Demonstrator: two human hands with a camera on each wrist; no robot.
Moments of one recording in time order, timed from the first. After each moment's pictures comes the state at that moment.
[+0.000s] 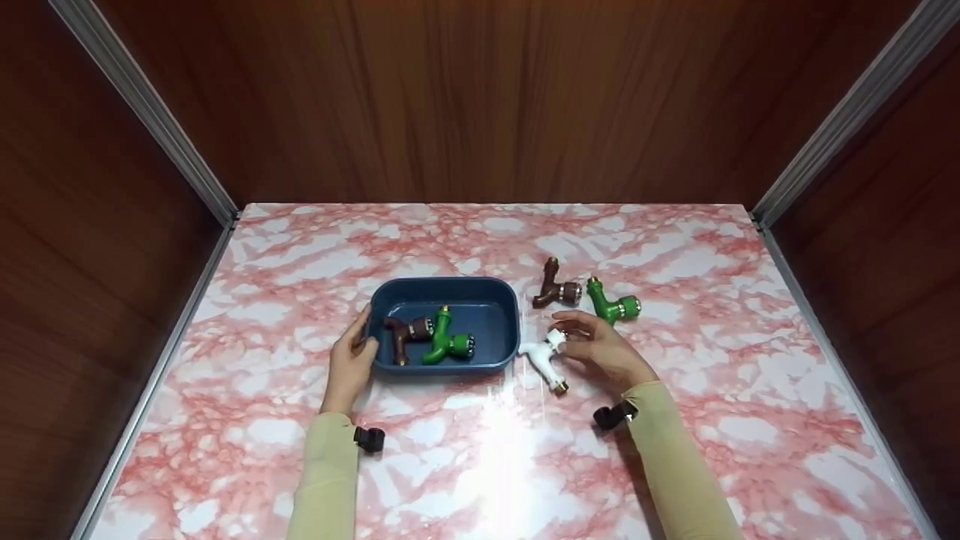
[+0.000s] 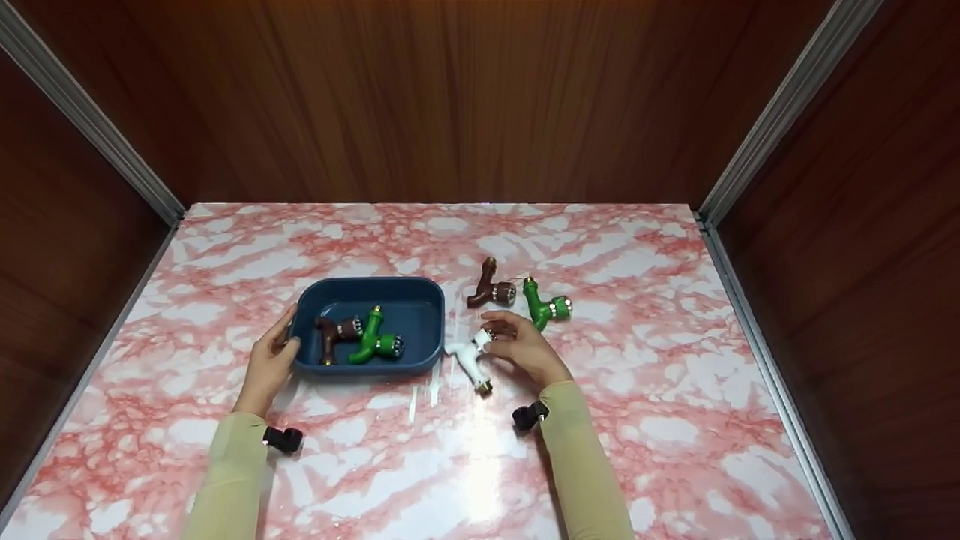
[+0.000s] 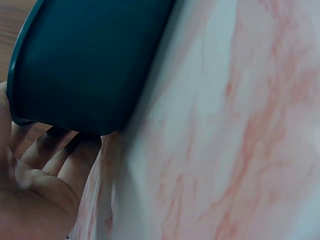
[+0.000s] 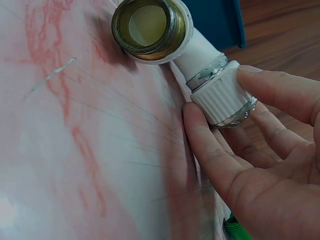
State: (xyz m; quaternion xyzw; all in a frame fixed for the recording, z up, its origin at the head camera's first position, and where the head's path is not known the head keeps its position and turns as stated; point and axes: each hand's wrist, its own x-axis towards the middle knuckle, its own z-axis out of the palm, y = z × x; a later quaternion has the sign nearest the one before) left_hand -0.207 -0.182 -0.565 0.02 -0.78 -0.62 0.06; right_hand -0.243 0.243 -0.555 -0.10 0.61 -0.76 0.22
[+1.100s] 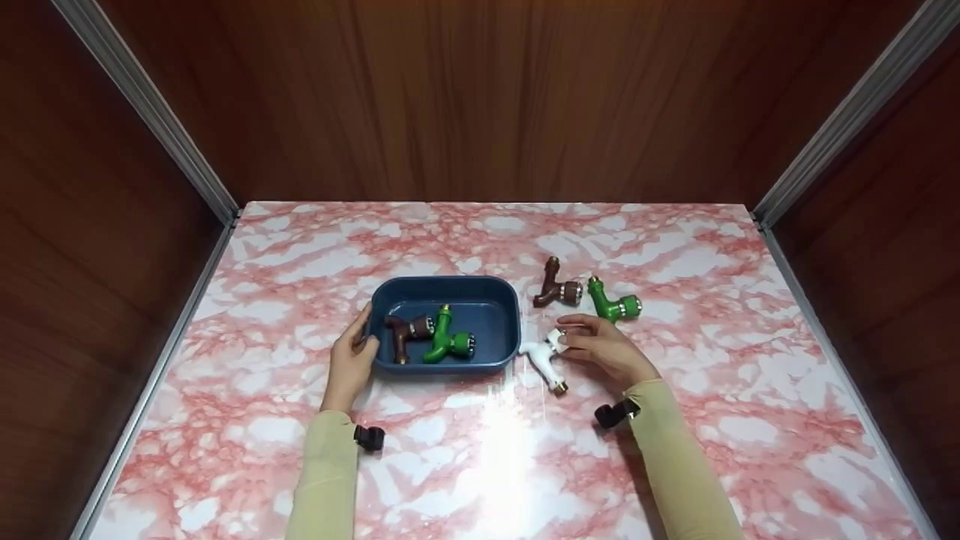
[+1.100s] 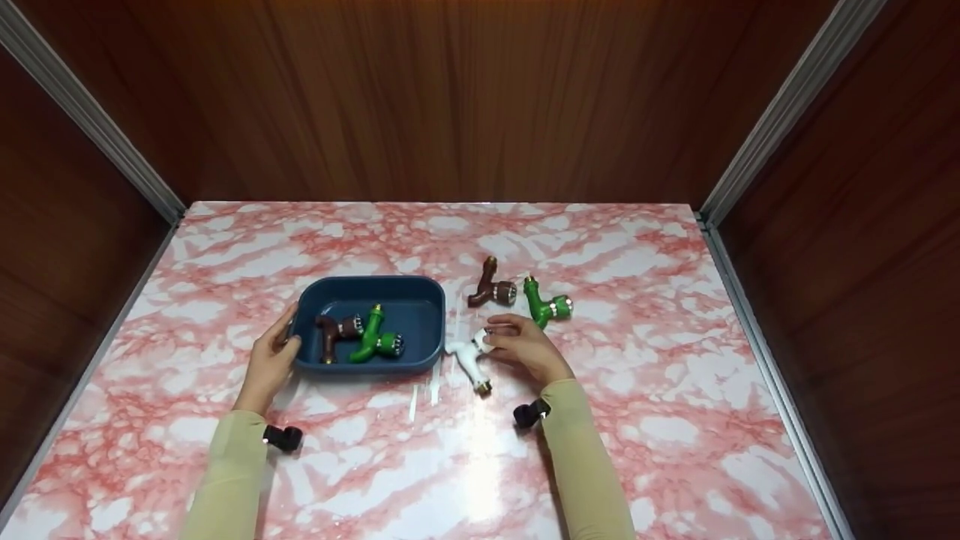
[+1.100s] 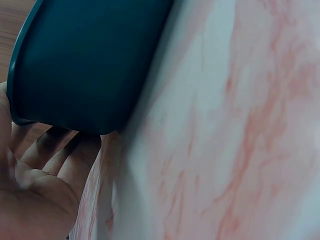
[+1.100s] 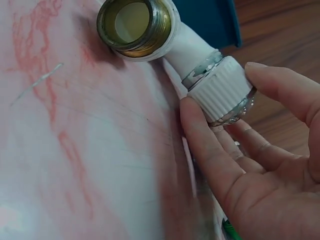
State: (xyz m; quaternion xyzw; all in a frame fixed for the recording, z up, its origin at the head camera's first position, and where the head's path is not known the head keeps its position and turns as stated) left_hand -0.207 -0.183 -0.564 0.03 -0.78 -0.62 0.05; right_hand -0.244 0.243 -0.550 -0.01 0.64 -0.74 0.23
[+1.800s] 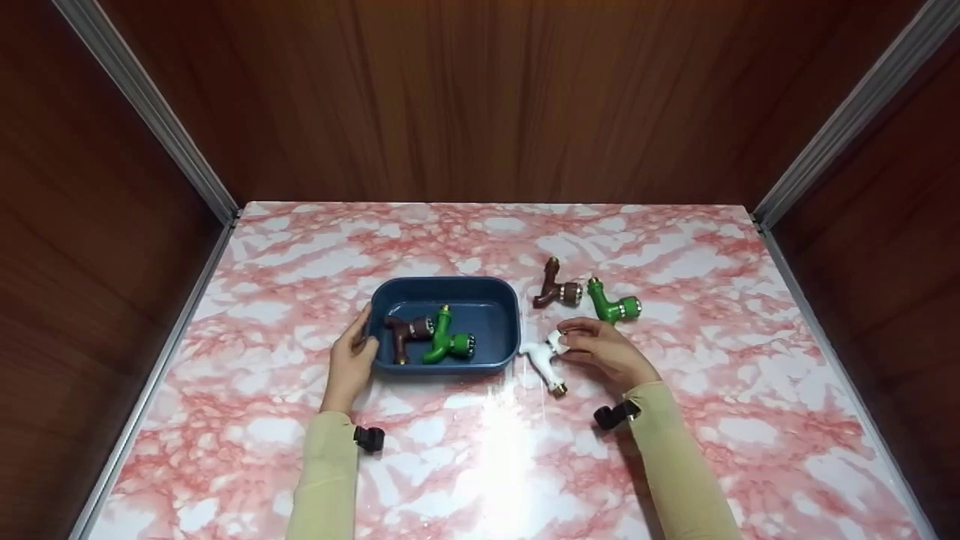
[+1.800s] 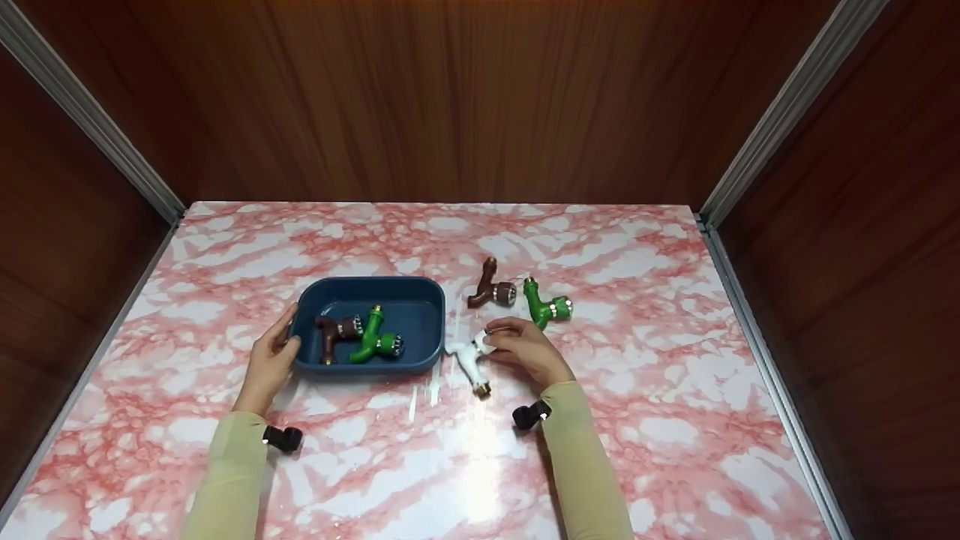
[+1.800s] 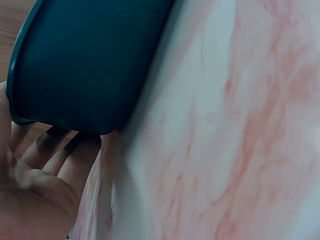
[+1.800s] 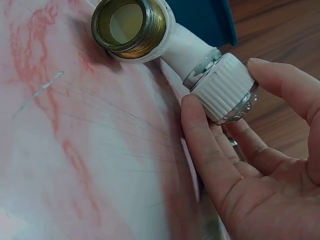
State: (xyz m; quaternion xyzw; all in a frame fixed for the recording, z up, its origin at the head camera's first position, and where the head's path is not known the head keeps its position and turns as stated) left_hand -0.200 -0.179 -0.545 0.02 -0.77 -0.64 0.06; right_hand -0.243 0.246 -0.550 0.00 0.62 -0.75 0.24
